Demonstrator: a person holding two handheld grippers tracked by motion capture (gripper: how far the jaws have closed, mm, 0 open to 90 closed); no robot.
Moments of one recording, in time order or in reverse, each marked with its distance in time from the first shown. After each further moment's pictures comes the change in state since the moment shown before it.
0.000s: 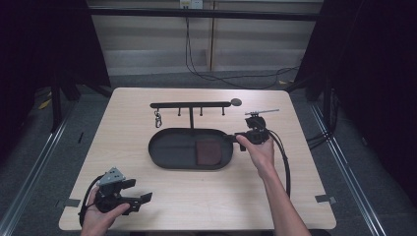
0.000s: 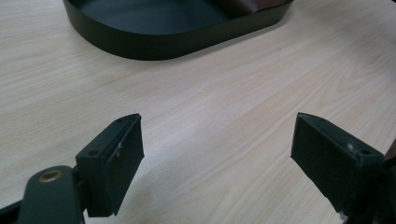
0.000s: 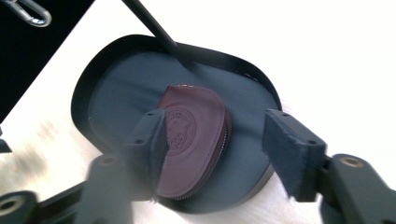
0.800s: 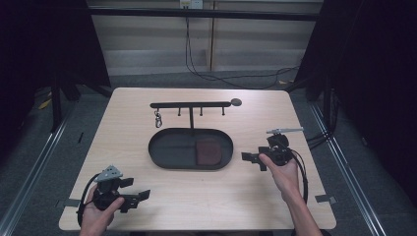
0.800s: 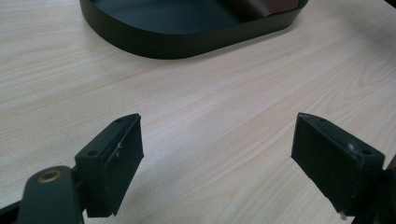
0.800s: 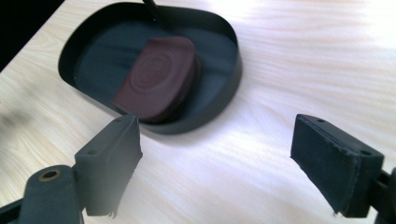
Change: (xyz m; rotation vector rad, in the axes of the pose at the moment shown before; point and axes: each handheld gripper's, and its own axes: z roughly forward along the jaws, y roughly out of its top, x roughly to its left) left arm 0.007 0.002 0.000 0.006 0.006 -0.047; right arm -0.012 -0.057 -0.055 -0.025 -0.070 -0.031
